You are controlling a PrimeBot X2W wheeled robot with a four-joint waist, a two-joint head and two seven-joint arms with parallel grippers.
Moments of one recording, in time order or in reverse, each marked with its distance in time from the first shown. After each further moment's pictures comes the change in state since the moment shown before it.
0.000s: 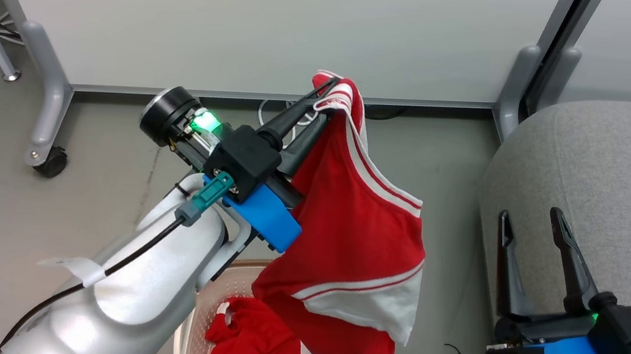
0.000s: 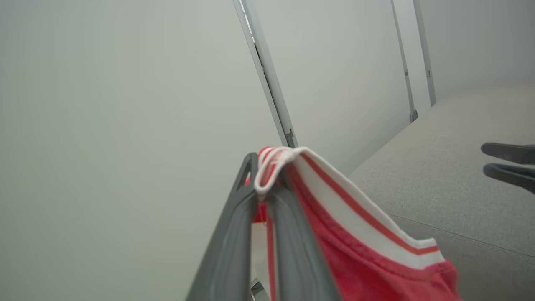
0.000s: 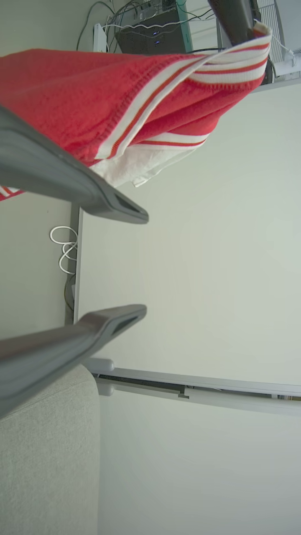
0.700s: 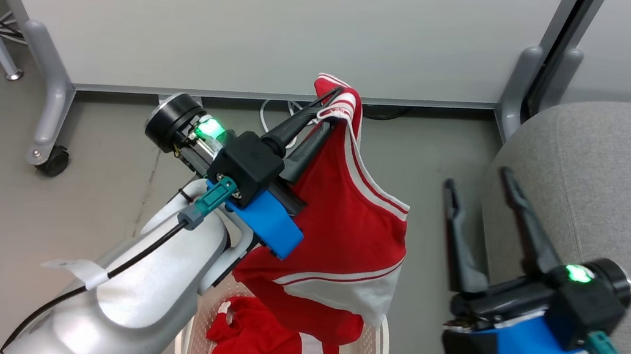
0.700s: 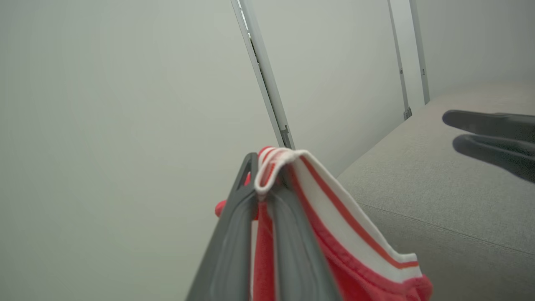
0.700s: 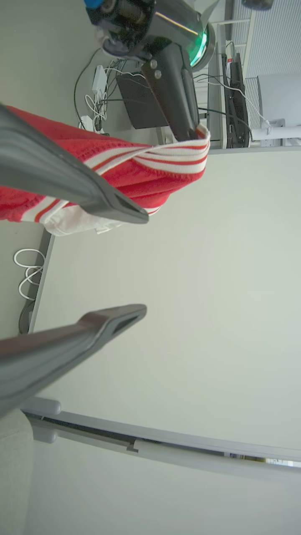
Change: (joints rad) left arm 0.006 0.002 -0.023 0.001 -0.017 -0.008 0.001; right arm -0.058 0.000 0.115 -0.060 -0.033 0.000 0.000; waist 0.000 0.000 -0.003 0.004
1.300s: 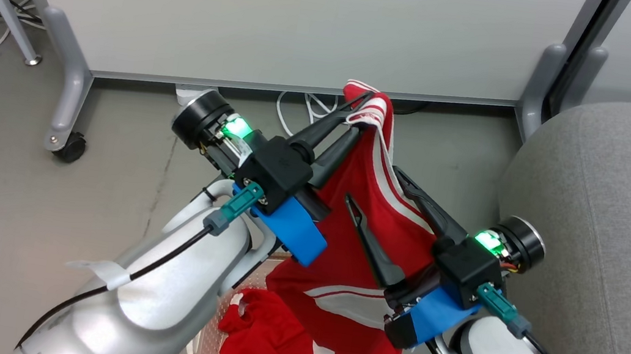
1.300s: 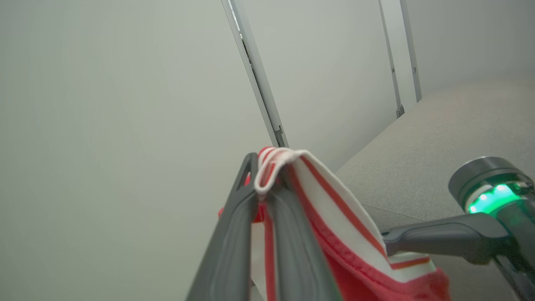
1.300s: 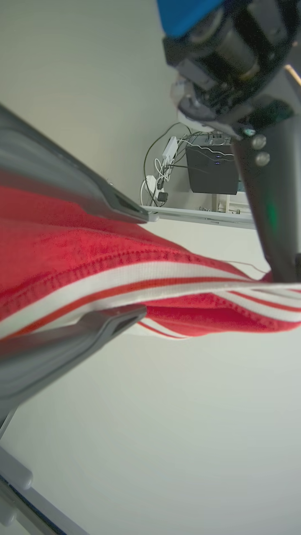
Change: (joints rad) left arm -0.028 -0.028 -0.038 -0.003 0.008 -0.006 0.000; right arm -0.218 -0.071 0.307 0.261 -0.013 0.000 0.000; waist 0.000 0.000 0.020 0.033
